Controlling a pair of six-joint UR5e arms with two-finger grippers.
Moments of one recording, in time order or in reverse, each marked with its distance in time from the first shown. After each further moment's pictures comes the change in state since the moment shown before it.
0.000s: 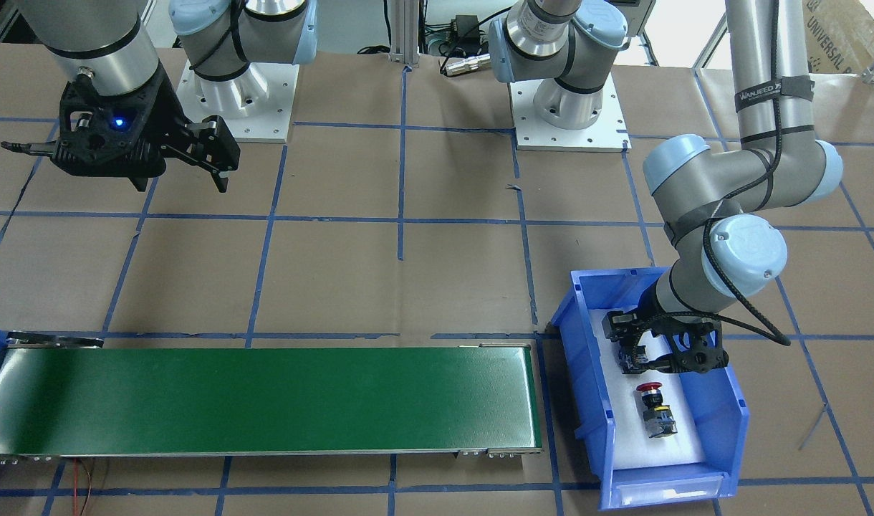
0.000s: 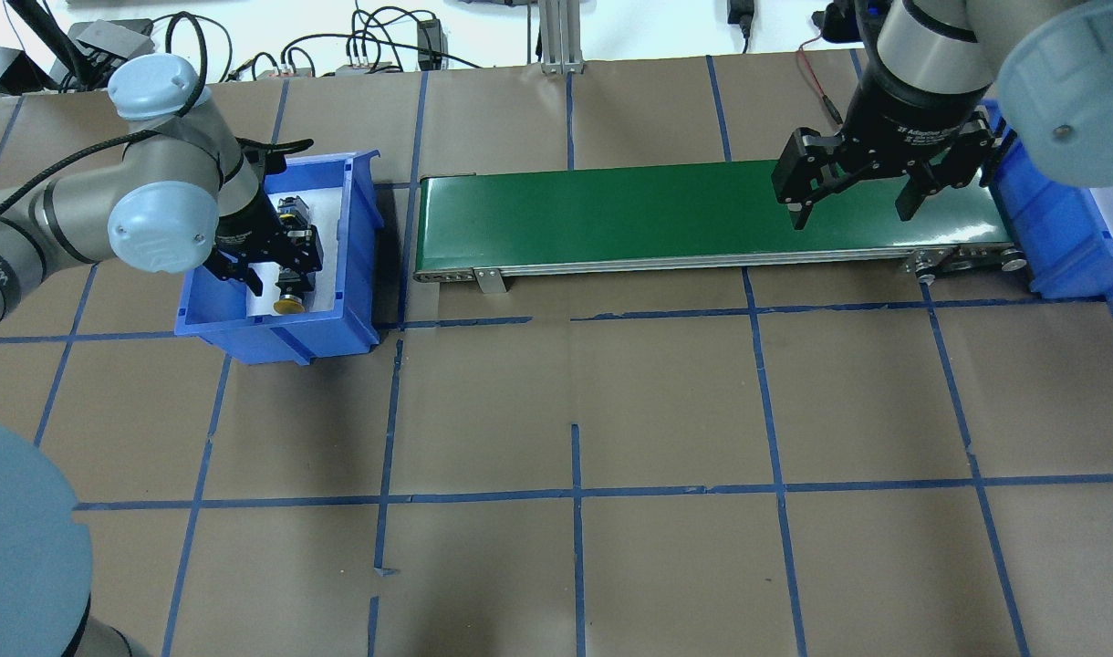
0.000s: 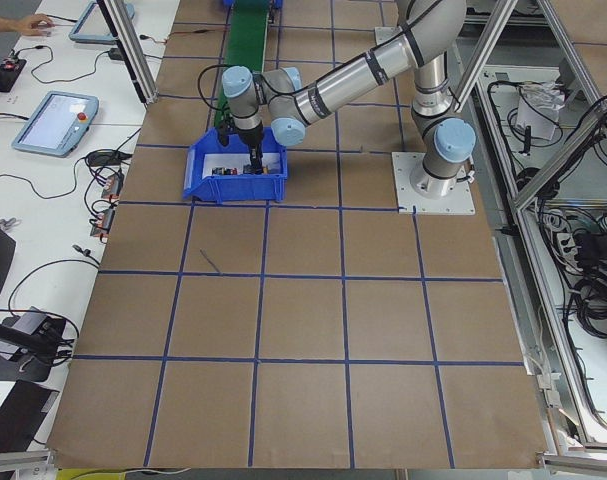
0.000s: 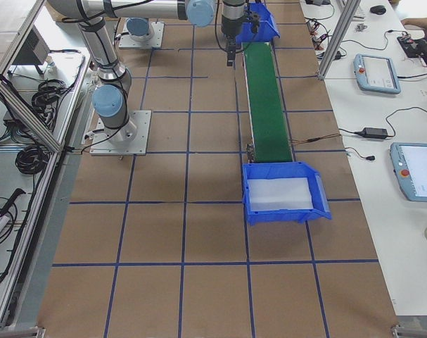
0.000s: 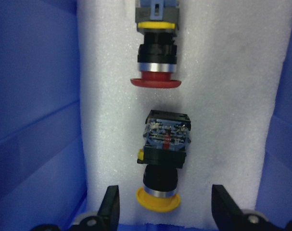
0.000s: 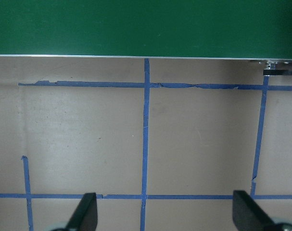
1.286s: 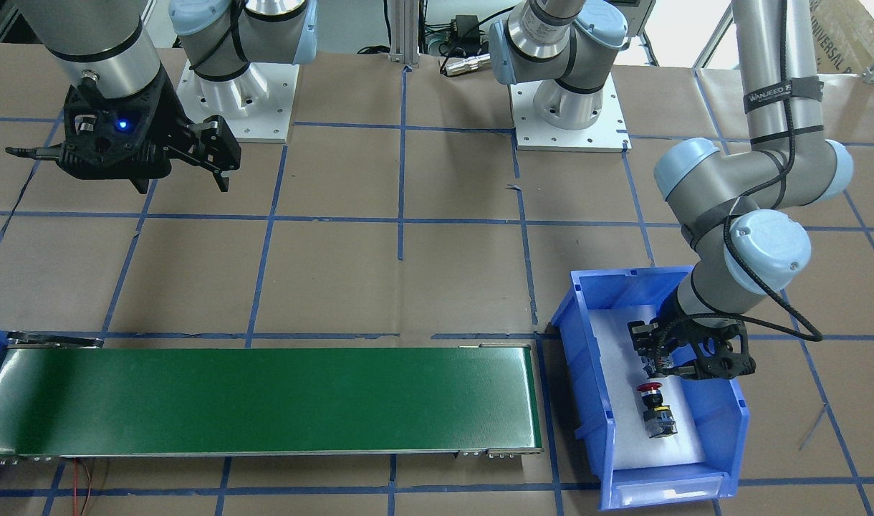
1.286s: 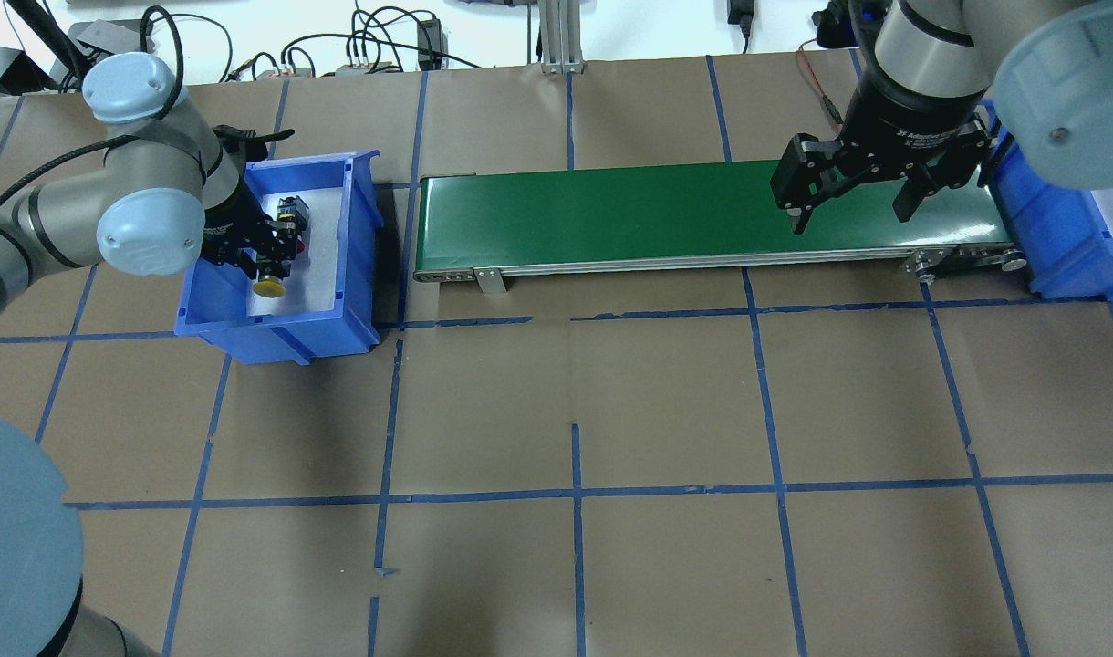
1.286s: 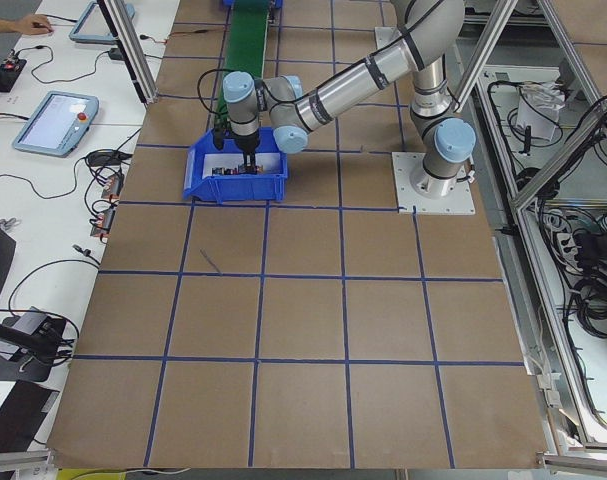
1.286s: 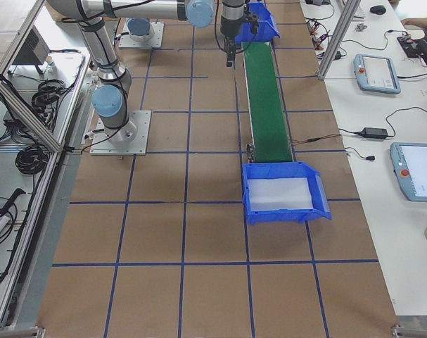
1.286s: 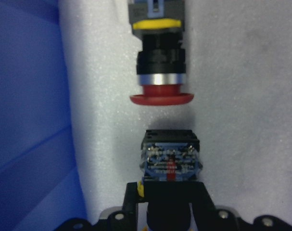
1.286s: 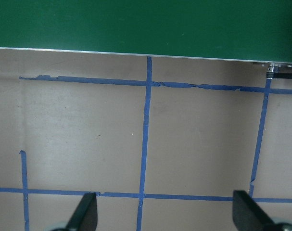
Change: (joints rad) left arm 0.032 0.012 0.037 0.031 -0.001 0.039; right arm 0.000 0.002 0.003 0.000 -0.001 -0.030
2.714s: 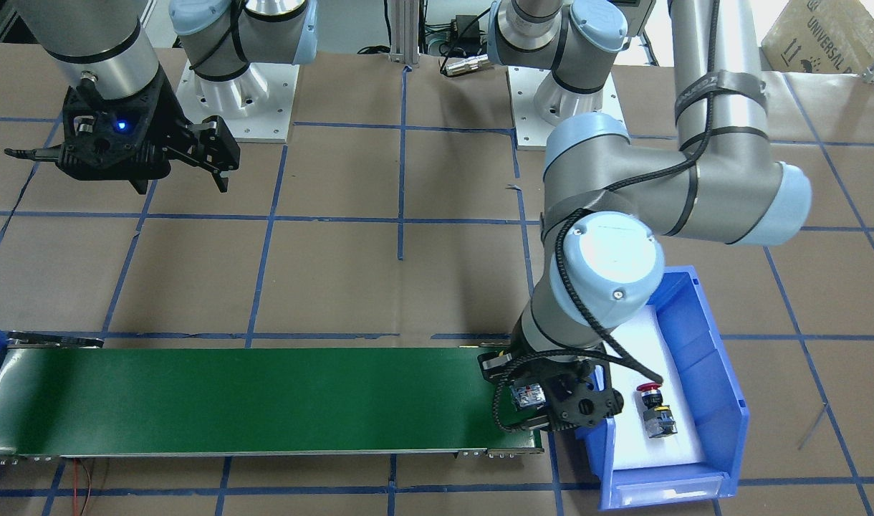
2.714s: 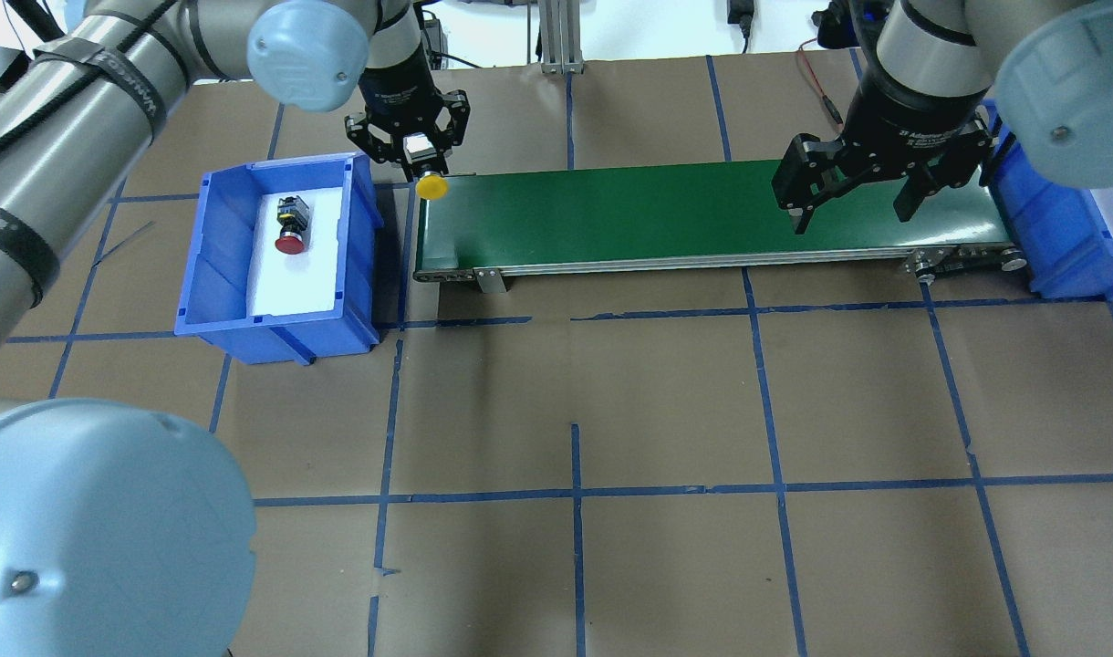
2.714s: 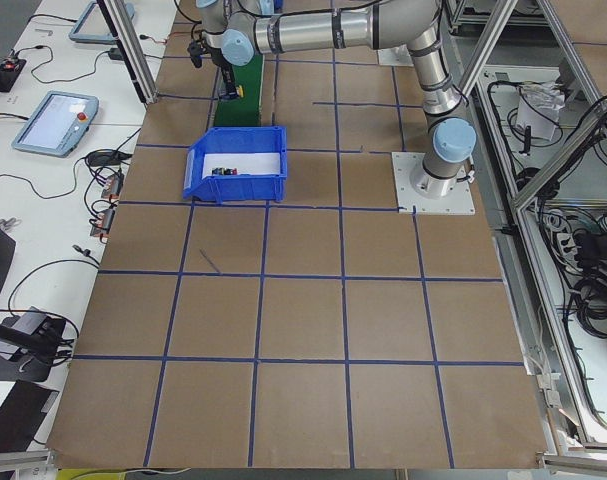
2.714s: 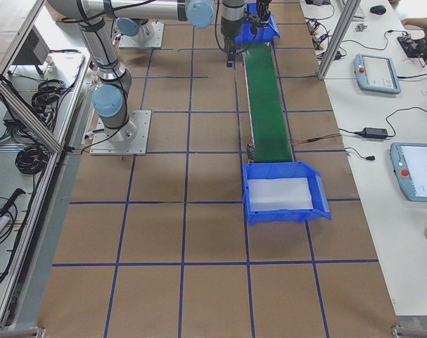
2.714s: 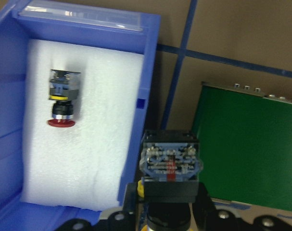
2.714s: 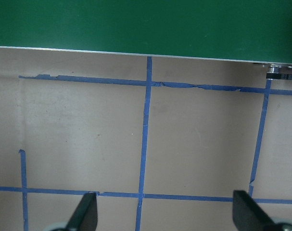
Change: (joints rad) left arm -0.364 -0.175 0.489 -0.358 -0.061 -0.535; right arm -0.003 0.001 0.000 0.000 0.002 -0.010
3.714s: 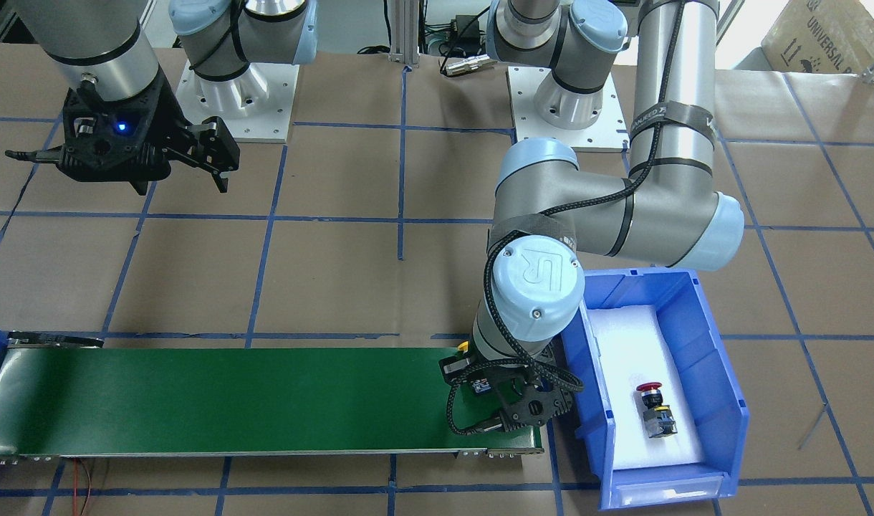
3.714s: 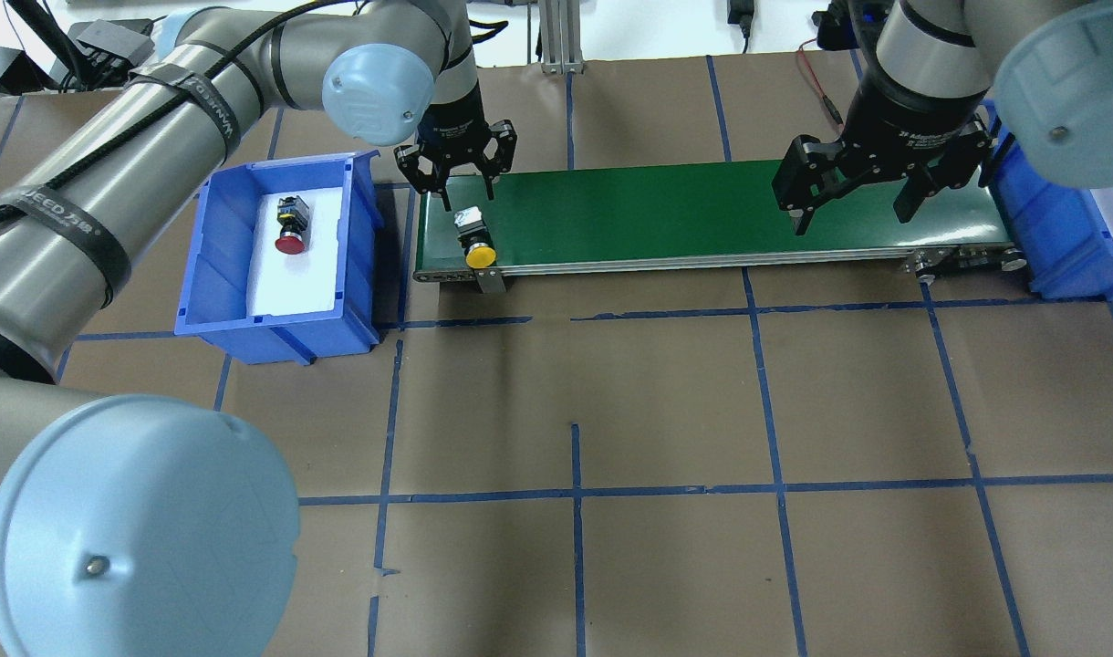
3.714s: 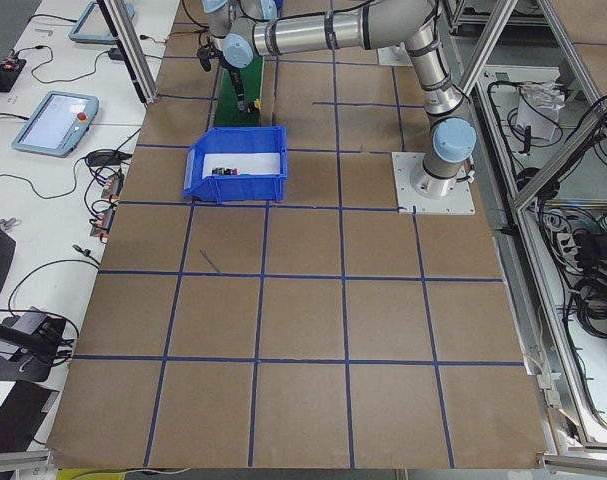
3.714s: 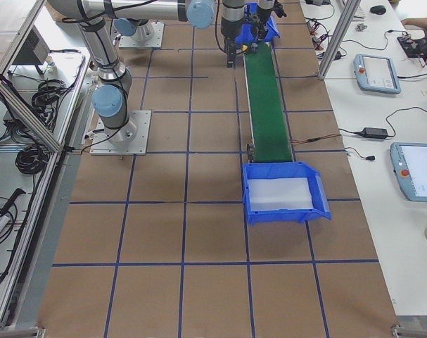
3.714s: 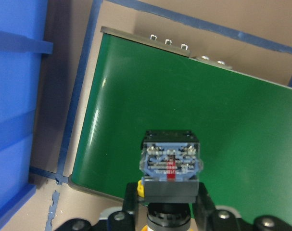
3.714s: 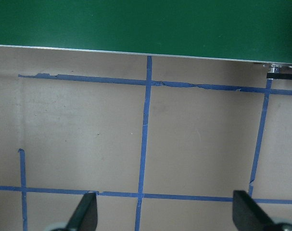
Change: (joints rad) left arm -0.039 -0.036 -0.010 0.023 0.004 -0.084; right arm -0.002 0.002 0.001 0.001 0.000 -0.006
